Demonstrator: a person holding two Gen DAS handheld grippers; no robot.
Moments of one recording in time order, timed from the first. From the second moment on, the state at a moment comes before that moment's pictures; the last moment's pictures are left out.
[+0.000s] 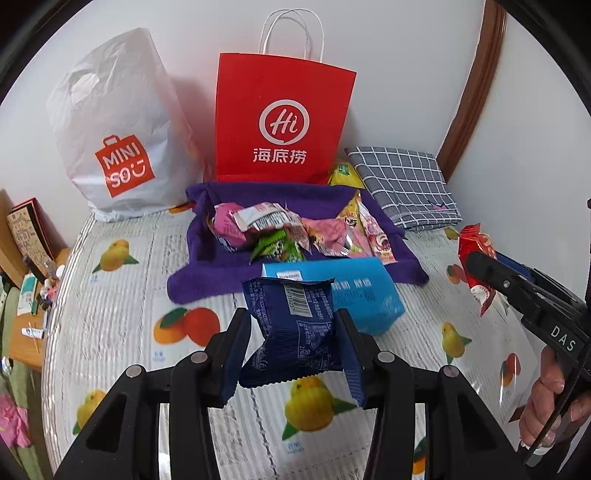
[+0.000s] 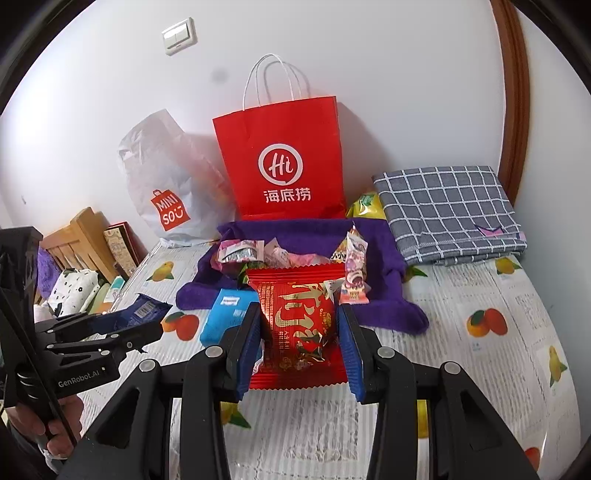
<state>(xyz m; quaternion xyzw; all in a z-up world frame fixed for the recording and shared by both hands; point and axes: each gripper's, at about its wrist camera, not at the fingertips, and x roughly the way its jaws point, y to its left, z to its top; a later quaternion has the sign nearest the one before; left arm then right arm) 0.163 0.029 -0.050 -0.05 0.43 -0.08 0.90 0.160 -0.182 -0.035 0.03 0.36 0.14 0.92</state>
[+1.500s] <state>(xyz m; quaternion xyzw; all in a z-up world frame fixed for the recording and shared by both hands) 0.297 0.048 -0.055 -0.07 0.44 -0.09 0.89 0.289 -0.151 -0.057 -0.02 0.37 0.14 0.92</state>
